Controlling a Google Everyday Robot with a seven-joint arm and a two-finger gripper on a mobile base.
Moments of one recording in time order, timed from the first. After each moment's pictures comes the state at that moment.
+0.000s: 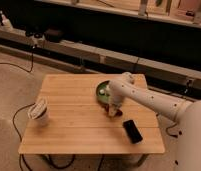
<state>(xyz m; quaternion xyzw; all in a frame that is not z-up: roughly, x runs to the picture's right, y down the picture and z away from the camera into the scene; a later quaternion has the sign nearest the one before) 0.077 0.145 0.877 0.00 -0.35 -0.92 0.17</state>
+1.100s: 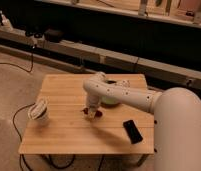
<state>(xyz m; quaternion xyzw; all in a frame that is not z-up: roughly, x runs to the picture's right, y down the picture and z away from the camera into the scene) -0.046 0.149 0.872 0.03 -0.36 -0.93 0.09</state>
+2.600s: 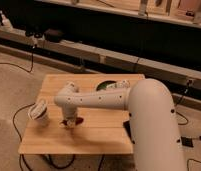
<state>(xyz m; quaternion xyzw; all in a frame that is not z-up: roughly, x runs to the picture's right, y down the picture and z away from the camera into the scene) -0.159 0.205 0.850 0.05 -0.35 -0.93 -0.04</state>
